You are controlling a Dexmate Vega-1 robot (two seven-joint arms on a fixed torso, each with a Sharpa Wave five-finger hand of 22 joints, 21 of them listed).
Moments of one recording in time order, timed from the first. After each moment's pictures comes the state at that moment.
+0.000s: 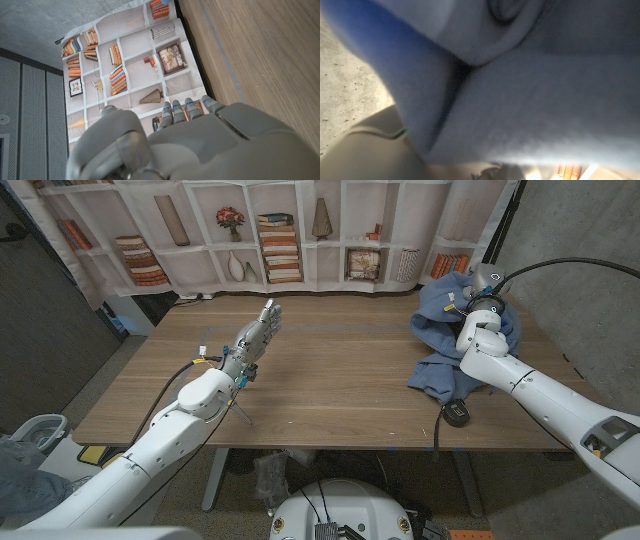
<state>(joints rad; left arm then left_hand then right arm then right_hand) 1.11 0.71 0.30 -1.80 -0.67 -0.16 0.07 0.45 0.12 -0.27 0.11 0.41 0.05 0.01 0.20 0.19 0.00 -0.05 0.20 0.19 -0.04 0.02 0.19 0.18 -0.09 0.03 0.20 0.18 -0.56 -0.71 -0.67 -1.54 -0.49 -0.81 -0.53 1.34 0.00 0.10 -0.13 0.17 0.83 -0.20 0.62 0.53 1.10 -0.11 0.20 0.85 1.24 -0.23 0.60 0.93 0.85 -0.11 1.45 0.21</state>
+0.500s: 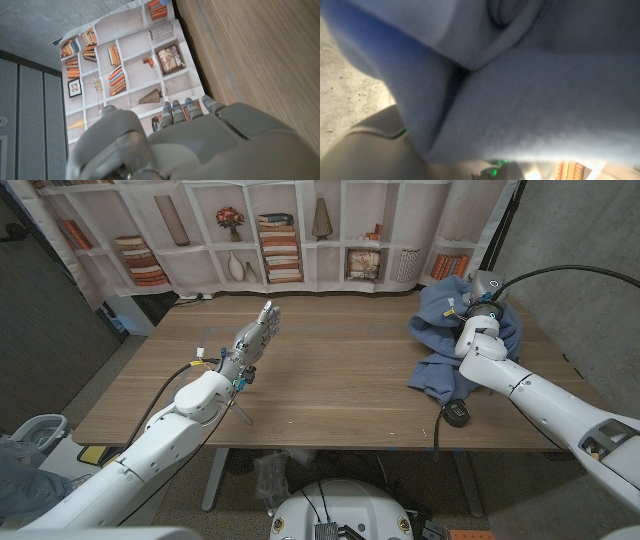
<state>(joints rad) 1.14 0.73 0.28 -1.84 -0.67 -0.14 0.09 0.45 0.12 -0.28 0.11 0.41 0.05 0.01 0.20 0.19 0.00 -0.05 0.20 0.19 -0.04 0.02 0.19 0.18 -0.09 0.03 0.20 0.18 -0.57 -0.70 -0.67 -1.52 -0.46 -0.80 -0.55 1.34 0.01 0.11 -0.13 0.17 0.83 -0.20 0.62 0.54 1.09 -0.11 0.20 0.85 1.21 -0.23 0.55 0.87 0.81 -0.09 1.43 0.20</state>
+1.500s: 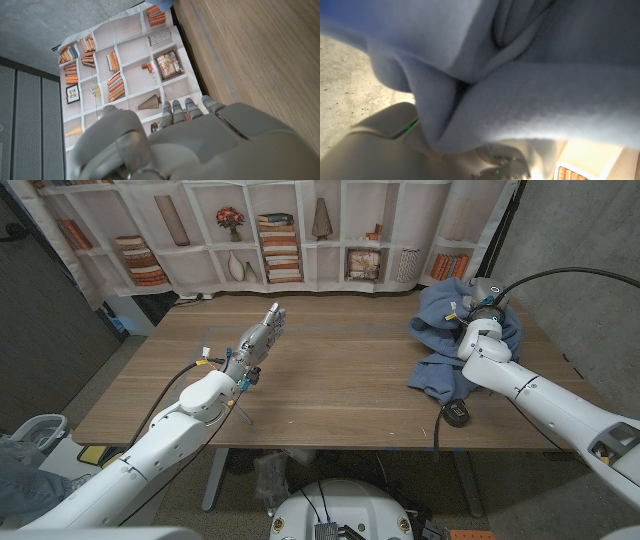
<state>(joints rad) 1.12 0.72 0.31 -1.83 -0.65 -0.12 0.09 0.46 0.13 -0.28 0.11 0.41 0.05 0.02 0.20 0.19 0.00 -0.05 0.20 0.19 -0.04 0.02 0.19 0.18 -0.09 0.03 0.20 0.18 -0.60 -0.75 -0.68 -1.58 -0.42 -0.85 -0.48 1.13 0.10 0.13 -0.02 0.18 0.70 -0.20 0.49 0.44 0.92 -0.16 0.18 0.74 1.05 -0.18 0.37 0.83 0.72 -0.07 1.35 0.18</state>
